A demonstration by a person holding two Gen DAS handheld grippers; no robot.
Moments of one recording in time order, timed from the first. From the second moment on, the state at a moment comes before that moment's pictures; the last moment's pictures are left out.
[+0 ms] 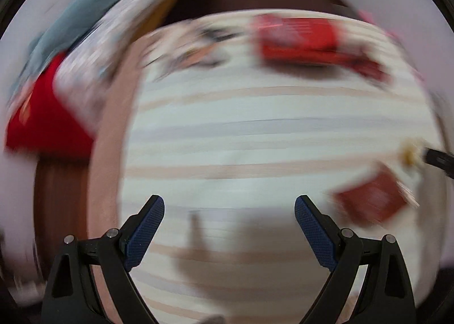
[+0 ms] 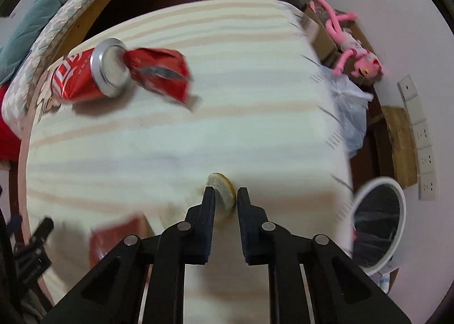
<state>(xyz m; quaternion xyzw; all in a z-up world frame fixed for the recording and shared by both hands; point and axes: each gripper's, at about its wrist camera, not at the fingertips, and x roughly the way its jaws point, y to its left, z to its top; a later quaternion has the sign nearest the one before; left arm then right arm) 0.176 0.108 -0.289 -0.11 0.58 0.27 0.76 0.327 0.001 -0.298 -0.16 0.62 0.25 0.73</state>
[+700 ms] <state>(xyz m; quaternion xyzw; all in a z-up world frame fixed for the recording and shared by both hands) 0.240 0.069 -0.315 -0.09 0.61 0.15 0.77 0.346 -0.077 -0.295 0.04 0.66 0.27 0.70</state>
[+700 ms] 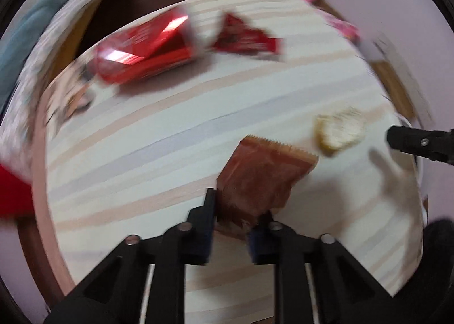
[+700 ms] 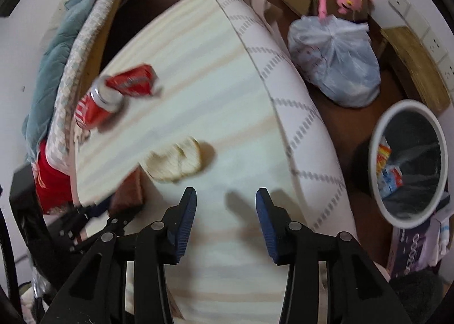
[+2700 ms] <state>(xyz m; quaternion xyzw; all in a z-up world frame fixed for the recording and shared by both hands) 0.125 -0.013 -0.180 -0.14 0.51 0.20 0.83 0.211 -0.145 -0.163 -0.05 0.55 0.35 0.76</state>
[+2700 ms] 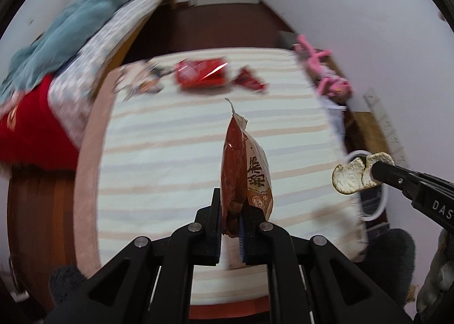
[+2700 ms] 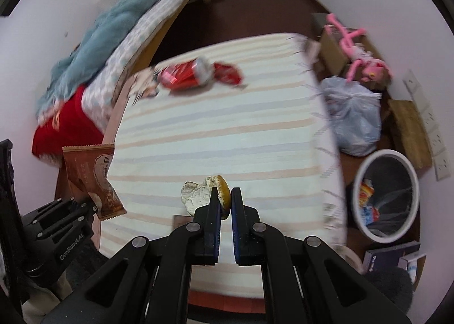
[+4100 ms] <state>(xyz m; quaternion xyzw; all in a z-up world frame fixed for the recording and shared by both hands) 0.475 -0.287 -0.386 -0.05 0.73 -0.03 0.69 0.485 -0.474 -0.407 0.05 0.71 0.08 0.69</state>
